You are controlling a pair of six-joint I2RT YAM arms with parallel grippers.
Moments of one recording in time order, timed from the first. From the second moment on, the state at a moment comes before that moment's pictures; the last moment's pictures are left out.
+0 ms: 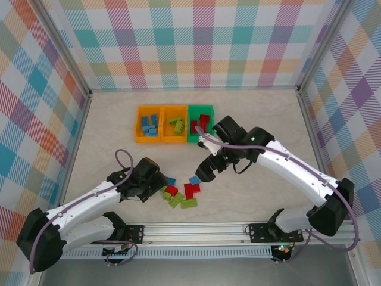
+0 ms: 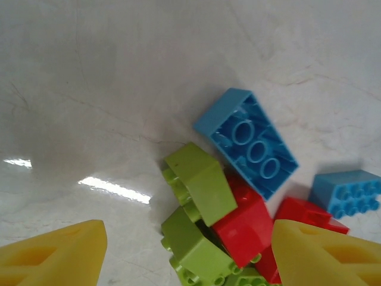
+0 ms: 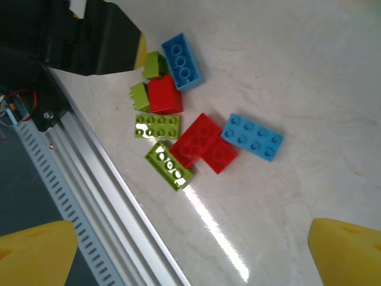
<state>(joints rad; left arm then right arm) -0.72 1.01 0.54 -0.66 -0.01 -1.31 0.80 1.34 1.29 -1.04 -0.35 0.03</state>
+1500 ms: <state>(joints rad) -0.63 1.27 1.11 -0.68 -0.32 -0.95 0.82 1.29 1.25 -0.78 -0.37 0.17</state>
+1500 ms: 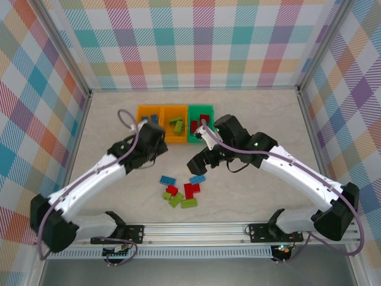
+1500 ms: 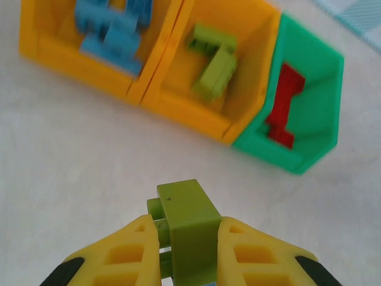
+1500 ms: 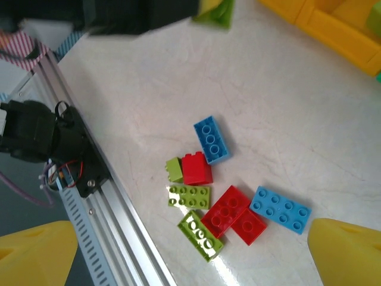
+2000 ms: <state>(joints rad) -0.51 1.95 1.58 -0.53 -0.32 -0.73 0.82 1.13 1.13 -0.77 -0.28 0.25</state>
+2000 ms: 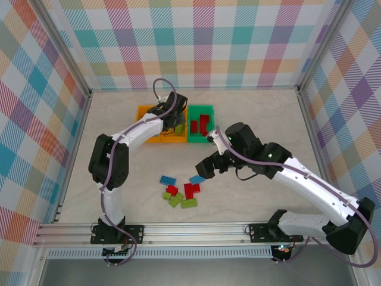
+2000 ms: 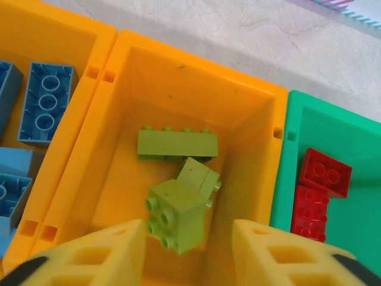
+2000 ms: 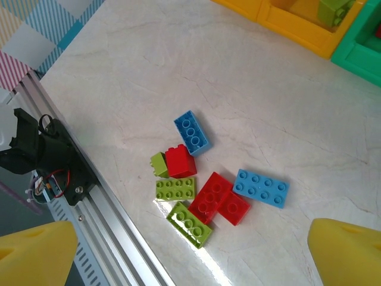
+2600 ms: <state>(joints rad) -0.78 1.21 1.06 -0.71 -0.31 -0.69 0.82 1.14 0.97 -0.61 -0.16 0.25</state>
